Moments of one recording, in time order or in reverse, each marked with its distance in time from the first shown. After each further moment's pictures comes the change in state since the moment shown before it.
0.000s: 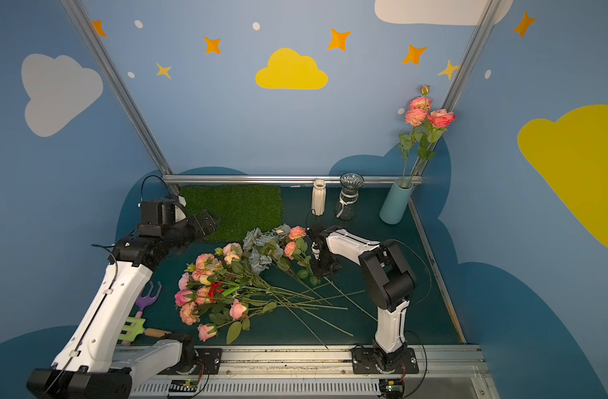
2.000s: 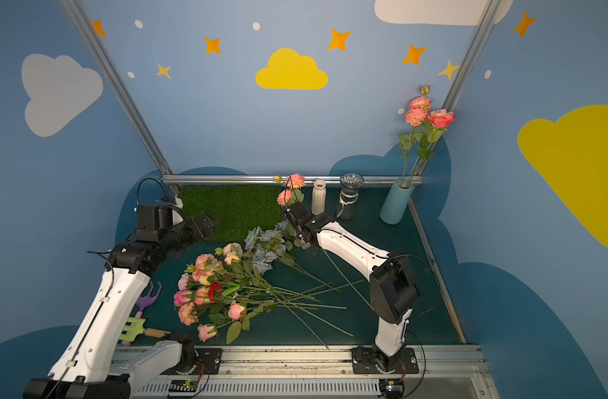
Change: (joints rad) left arm 0.000 -0.050 -0.030 0.014 -0.021 0.000; right arm 0.158 -0.090 0.277 0.155 0.568 -0.185
